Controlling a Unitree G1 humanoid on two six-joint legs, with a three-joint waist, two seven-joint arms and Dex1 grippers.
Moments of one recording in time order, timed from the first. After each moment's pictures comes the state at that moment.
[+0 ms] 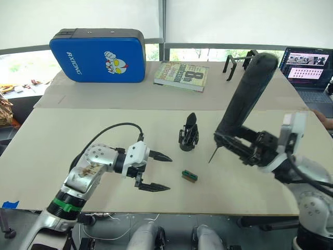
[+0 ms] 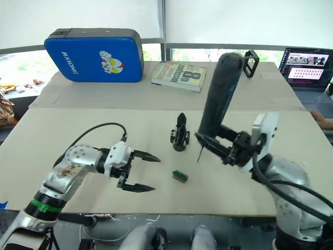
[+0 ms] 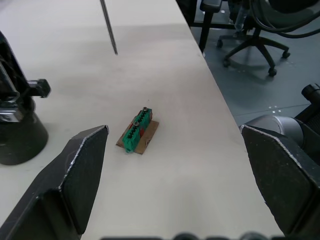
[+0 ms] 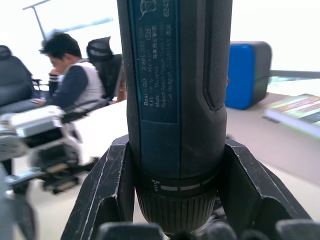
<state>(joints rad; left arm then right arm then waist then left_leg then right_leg) -0.42 0.61 -0.27 -0.09 -0.38 0.20 -1.34 -0.12 -0.43 -0.36 -0.65 0.74 0.68 0.80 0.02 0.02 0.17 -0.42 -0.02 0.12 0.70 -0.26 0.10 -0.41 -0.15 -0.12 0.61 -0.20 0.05</state>
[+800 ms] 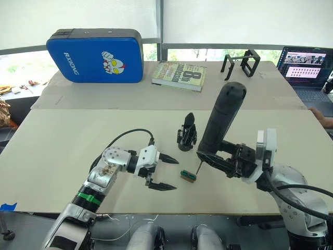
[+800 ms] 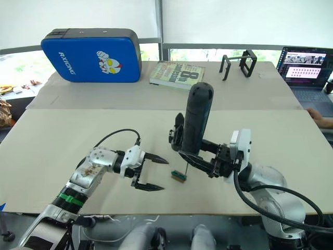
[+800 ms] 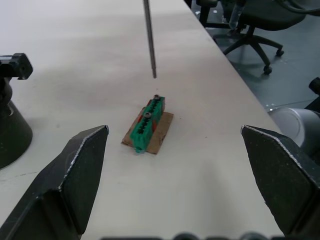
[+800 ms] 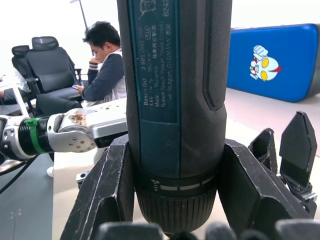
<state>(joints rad) -0.49 0.47 -0.31 0.17 -0.25 0.02 -1.37 -0.09 -0.49 -0.17 -0.55 0.70 0.45 0.91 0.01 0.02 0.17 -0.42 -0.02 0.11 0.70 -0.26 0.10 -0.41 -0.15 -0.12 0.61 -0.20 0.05</state>
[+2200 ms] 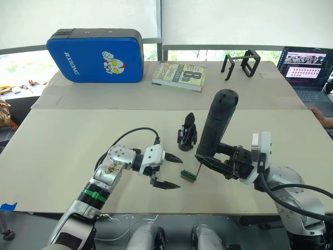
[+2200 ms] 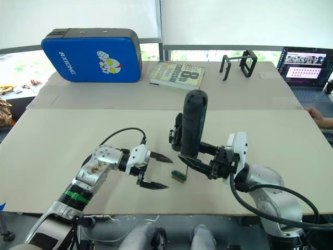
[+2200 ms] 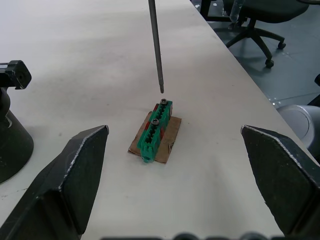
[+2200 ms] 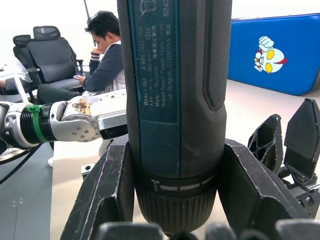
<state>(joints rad) -0.52 0.43 -0.32 0.19 -0.20 0.02 -1.36 -0.08 -0.51 -0.13 -0.50 0.67 0.40 0.92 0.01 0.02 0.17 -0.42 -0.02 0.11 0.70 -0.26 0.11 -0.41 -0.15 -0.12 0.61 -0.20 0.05</state>
